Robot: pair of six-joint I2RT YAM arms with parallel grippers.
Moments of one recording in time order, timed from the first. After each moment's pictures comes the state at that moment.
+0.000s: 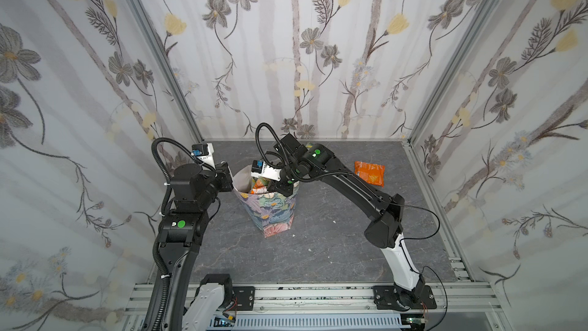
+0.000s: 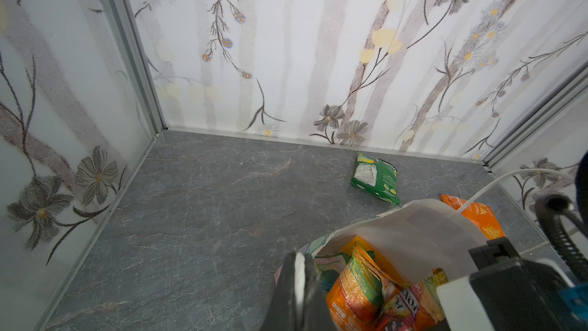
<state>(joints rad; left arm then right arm) -0.02 0.84 1.04 -0.48 0.14 -0.19 0.91 2.20 2.40 -1.16 -0.38 -0.50</state>
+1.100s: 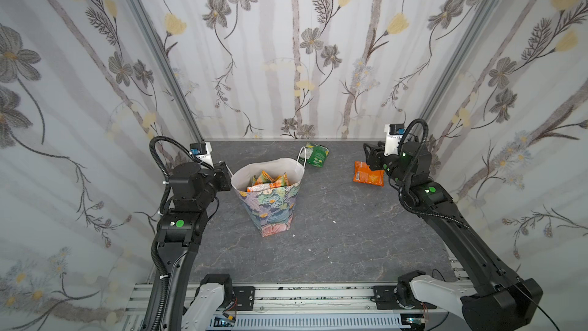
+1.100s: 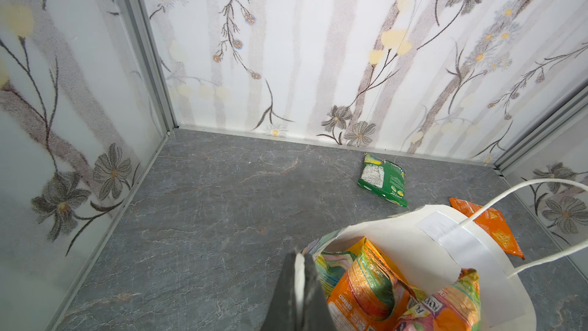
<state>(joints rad) -0.02 0.85 1.07 -0.51 0.11 -0.18 0.25 1.15 1.07 -0.17 -0.01 0.22</state>
